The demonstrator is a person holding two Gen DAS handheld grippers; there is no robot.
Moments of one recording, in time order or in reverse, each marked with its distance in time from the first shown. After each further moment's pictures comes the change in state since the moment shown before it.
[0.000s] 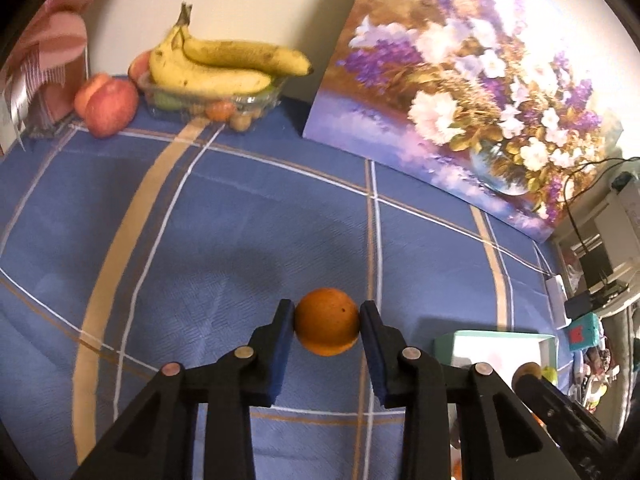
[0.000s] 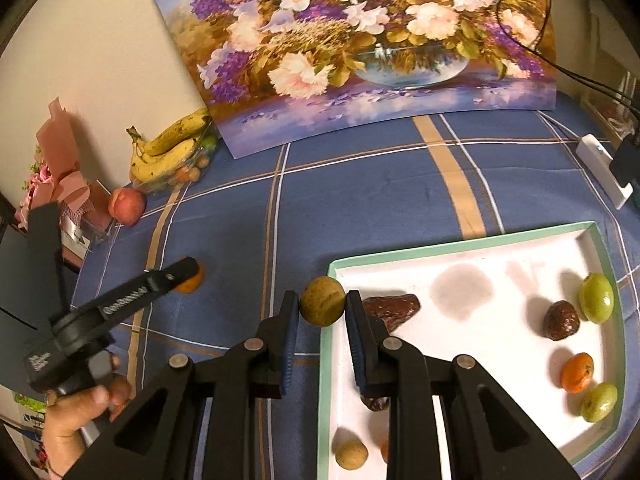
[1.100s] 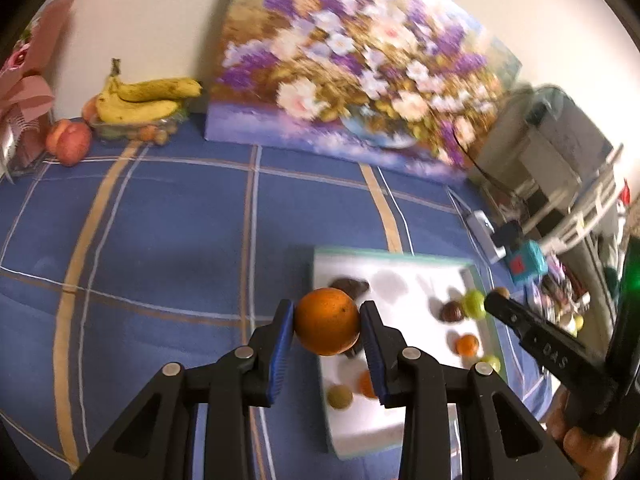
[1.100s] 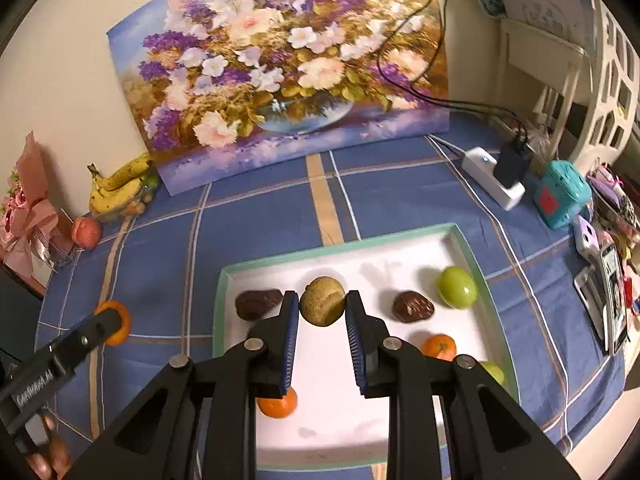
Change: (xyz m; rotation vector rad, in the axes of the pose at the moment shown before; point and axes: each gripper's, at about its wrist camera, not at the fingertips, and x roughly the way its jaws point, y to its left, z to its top) left arm -0.081 -0.100 -0.086 0.189 -0.005 -0.123; right arm -0.096 -0.069 -0.019 0.053 -0.102 -0.196
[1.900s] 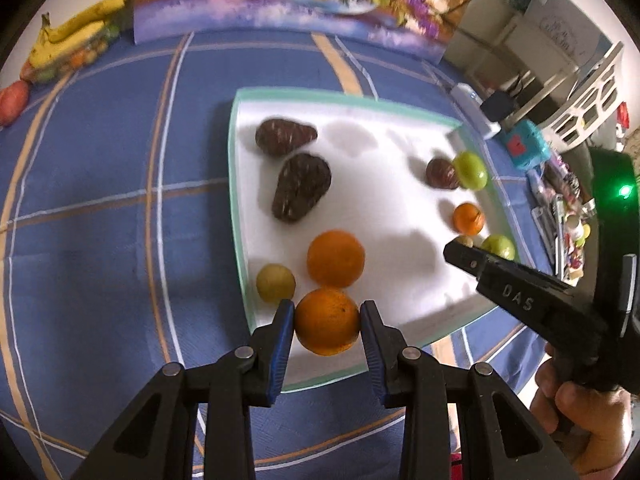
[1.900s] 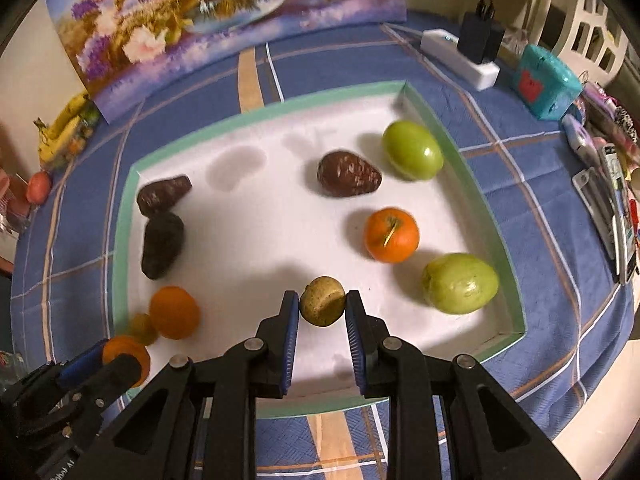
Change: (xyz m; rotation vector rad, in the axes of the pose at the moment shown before) left arm 0.073 -0.044 -0.077 0.099 0.327 -0.021; right arm 0.062 -0.054 -0.065 0.060 0.269 -0.073
